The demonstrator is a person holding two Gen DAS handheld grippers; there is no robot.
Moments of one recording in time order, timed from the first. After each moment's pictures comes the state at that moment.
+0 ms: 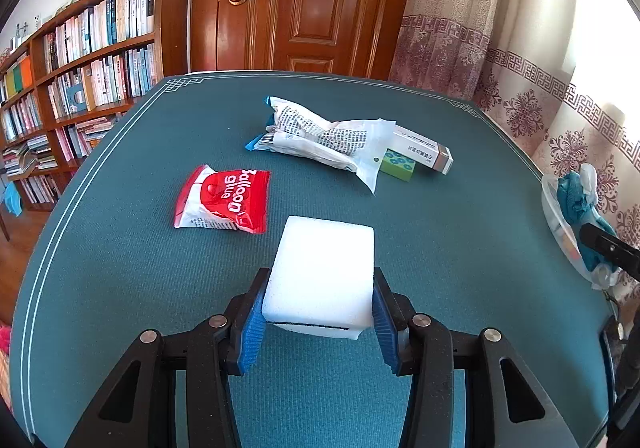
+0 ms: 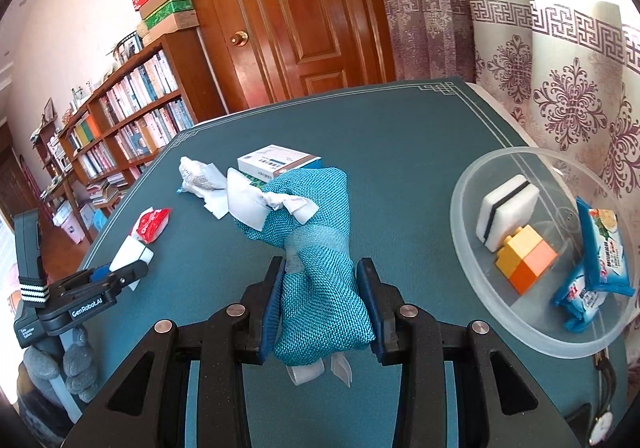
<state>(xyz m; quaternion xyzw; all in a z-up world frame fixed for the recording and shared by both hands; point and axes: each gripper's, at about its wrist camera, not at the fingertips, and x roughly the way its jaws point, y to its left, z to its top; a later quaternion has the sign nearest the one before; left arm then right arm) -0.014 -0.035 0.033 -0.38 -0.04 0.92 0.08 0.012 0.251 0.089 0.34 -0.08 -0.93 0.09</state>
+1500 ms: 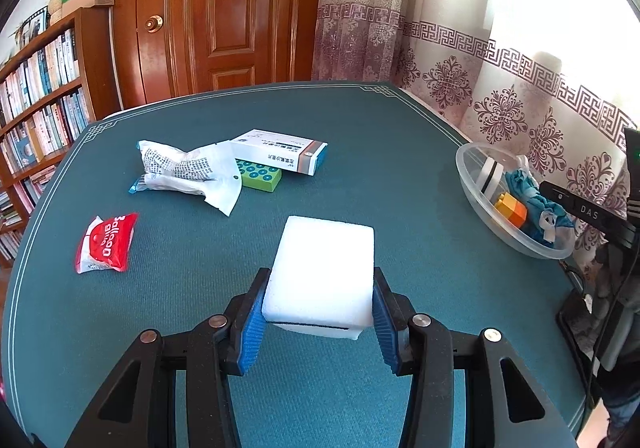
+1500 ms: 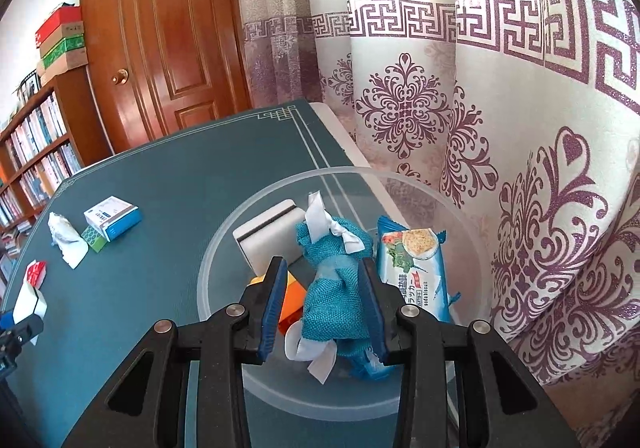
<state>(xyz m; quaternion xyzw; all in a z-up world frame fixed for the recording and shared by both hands) -0.006 0.072 0.057 -0.37 0.02 0.91 0.17 0.006 0.375 0.086 0.32 -0.07 -0.94 -0.10</state>
